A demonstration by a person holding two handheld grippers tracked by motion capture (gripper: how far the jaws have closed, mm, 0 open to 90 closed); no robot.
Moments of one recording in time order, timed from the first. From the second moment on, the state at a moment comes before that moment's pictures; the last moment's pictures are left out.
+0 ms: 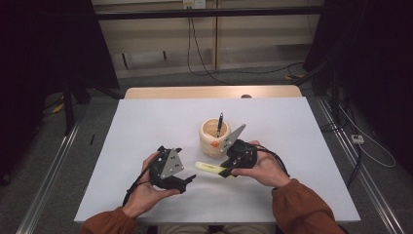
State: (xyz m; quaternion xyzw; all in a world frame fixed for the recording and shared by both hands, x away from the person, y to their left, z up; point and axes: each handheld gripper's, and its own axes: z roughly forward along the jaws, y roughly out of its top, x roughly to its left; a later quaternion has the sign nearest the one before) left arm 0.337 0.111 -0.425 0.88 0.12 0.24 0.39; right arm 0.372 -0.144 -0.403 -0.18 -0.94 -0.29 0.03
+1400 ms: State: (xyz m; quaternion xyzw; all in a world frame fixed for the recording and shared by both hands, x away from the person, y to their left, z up) left arm 0.290 0.071 -0.453 0.87 -0.07 0.42 0.25; right arm 0.371 -0.107 -0.412 -0.17 -0.94 -0.28 0.04
